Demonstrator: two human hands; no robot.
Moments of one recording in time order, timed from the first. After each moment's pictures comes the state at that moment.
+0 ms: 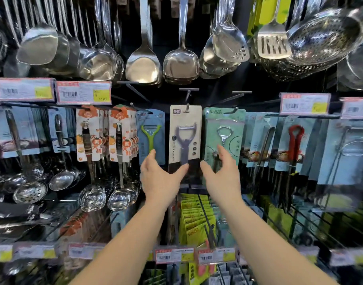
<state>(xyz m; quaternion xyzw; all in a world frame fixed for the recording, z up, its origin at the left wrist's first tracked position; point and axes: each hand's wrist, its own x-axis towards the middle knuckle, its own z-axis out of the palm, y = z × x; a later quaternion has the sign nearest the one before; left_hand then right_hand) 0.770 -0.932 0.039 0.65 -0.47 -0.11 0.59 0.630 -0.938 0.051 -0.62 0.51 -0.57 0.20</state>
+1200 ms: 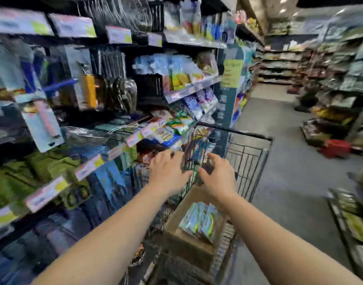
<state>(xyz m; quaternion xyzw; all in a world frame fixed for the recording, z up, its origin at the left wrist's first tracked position) -0.063 -0.804 -0.072 0.26 -0.95 -0.10 0.15 -0.146 -0.675 -0.082 -0.25 0.89 -0.38 -0.04</state>
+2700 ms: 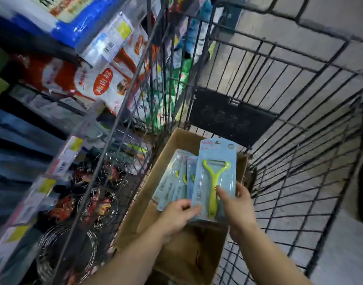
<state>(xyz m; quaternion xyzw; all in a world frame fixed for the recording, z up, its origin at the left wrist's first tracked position) -0.327 -0.863 -0.504 0.39 -0.59 -0.68 -0.20 -0.423 -0.741 -0.453 0.23 0.78 -0.50 0.30</state>
